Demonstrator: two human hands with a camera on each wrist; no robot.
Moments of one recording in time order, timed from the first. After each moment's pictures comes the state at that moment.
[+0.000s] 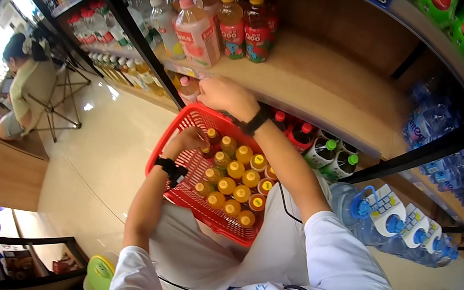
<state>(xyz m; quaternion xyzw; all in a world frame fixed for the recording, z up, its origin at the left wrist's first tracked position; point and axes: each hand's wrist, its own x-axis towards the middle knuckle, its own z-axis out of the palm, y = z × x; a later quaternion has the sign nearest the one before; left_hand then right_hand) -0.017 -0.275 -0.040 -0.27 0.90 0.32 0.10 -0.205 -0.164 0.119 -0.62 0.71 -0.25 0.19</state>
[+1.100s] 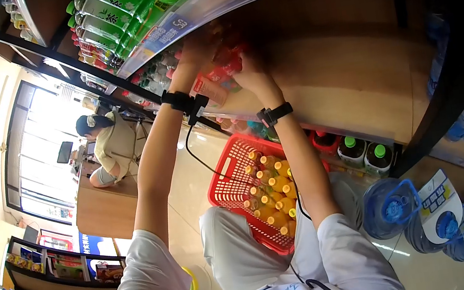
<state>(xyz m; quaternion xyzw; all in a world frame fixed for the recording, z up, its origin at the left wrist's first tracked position) -0.285 -0.285 0.245 -0.02 0.97 -0.17 -0.17 -0.325 -0.134 0.129 -0.41 0.68 -0.61 0.07</state>
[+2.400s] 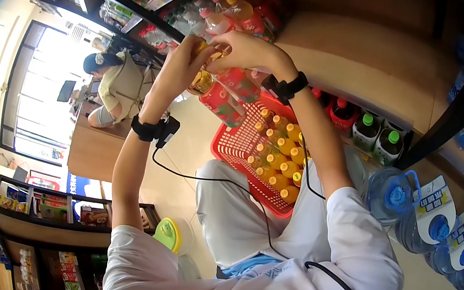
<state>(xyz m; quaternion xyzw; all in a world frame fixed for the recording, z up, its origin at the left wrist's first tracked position) -0.046 -0.143 0.284 -0.22 0.96 0.01 -0.16 -0.227 -0.086 0.203 -0.69 0.39 -0.54 0.28</state>
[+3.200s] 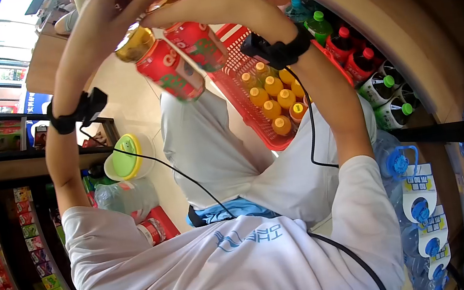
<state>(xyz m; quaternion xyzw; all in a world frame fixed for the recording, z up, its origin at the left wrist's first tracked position) 0.100 -0.065 0.314 -0.34 0.92 0.03 -0.19 -0.083 -0.049 0.234 -0.72 0.35 -0.51 0.32</state>
